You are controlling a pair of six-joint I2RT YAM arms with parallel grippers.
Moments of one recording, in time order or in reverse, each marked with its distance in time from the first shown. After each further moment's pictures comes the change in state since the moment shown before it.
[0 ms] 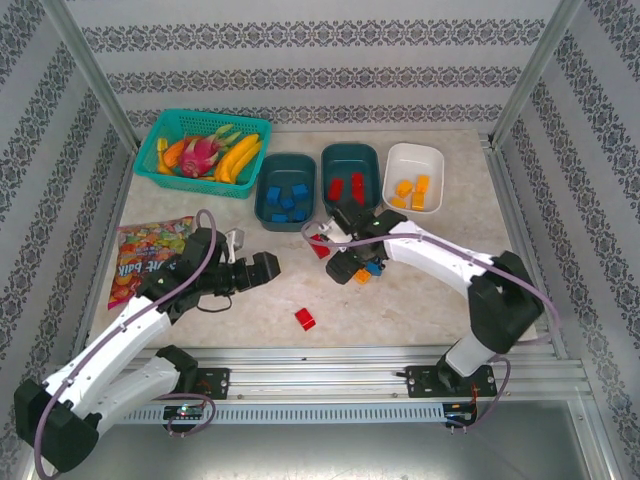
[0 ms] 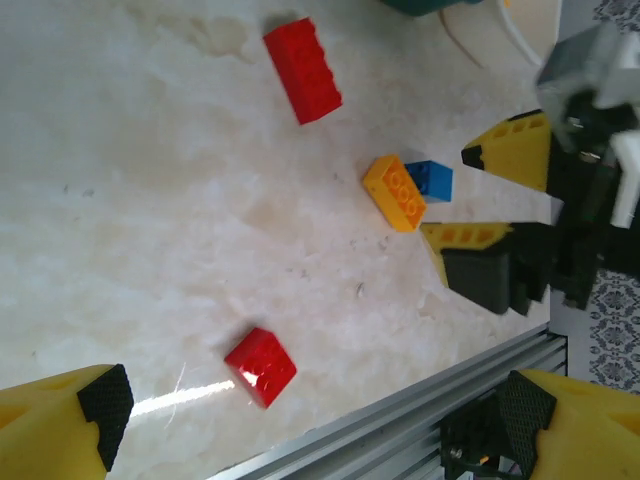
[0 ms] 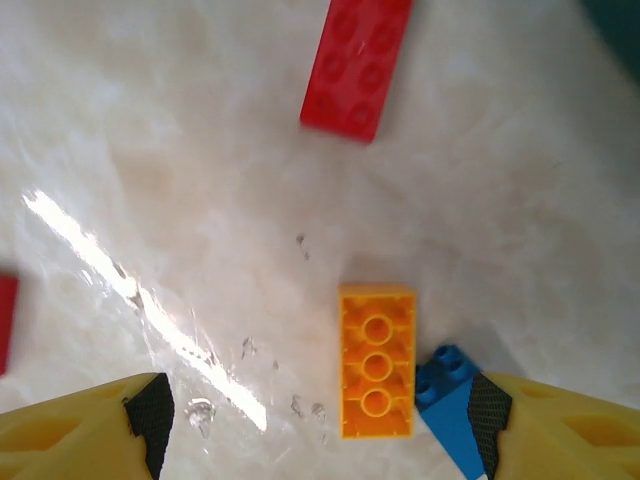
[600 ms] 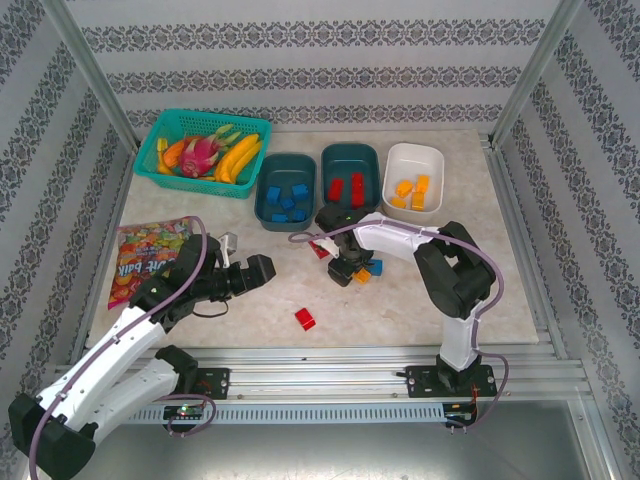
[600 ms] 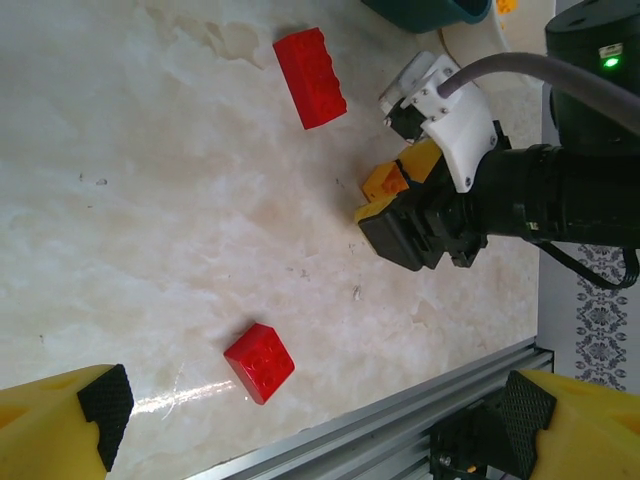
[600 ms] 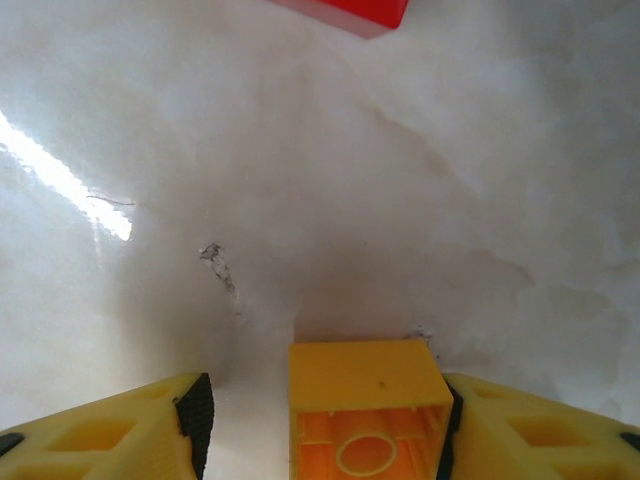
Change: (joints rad) left arm -0.001 -0.065 -0.020 -0.011 -0.026 -0.050; right arm -0.005 0.274 0.107 -0.059 0.072 -0.030
